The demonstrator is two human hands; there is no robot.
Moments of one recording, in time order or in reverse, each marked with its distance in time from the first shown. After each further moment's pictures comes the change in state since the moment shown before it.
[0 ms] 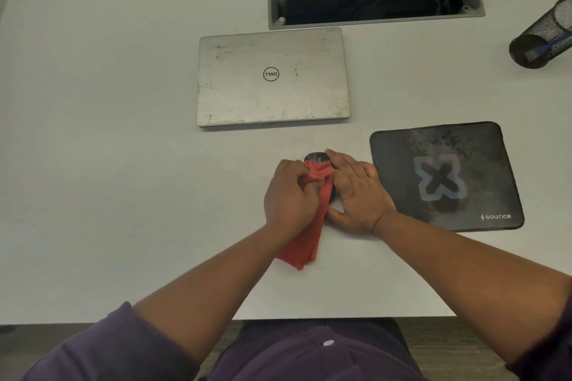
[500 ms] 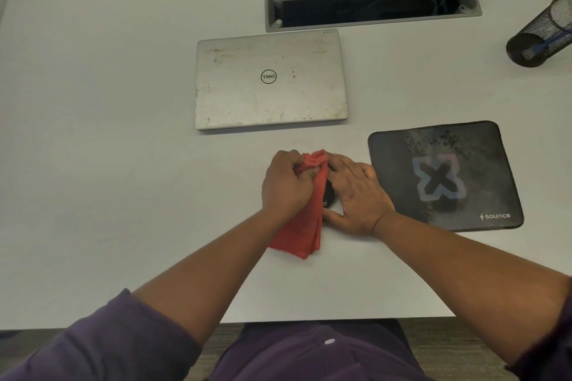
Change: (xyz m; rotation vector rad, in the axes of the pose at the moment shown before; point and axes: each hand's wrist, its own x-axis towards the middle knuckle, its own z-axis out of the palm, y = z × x) left_hand 0.029 0.004 -0.004 -0.049 -0.049 -0.052; right_hand 0.002 0.001 0.000 0.006 0.012 -0.019
